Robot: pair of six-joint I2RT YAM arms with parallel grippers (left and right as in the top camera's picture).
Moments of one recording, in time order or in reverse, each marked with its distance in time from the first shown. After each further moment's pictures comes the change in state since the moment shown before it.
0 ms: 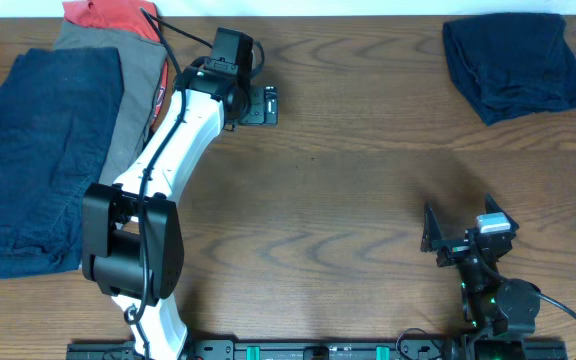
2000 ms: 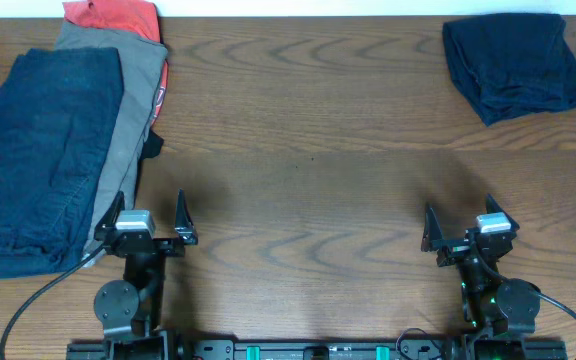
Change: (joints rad) left arm 0.388 -1.841 -1.504 0.797 0.114 0.210; right arm 0.000 0.000 0.000 -0.001 0.004 0.000
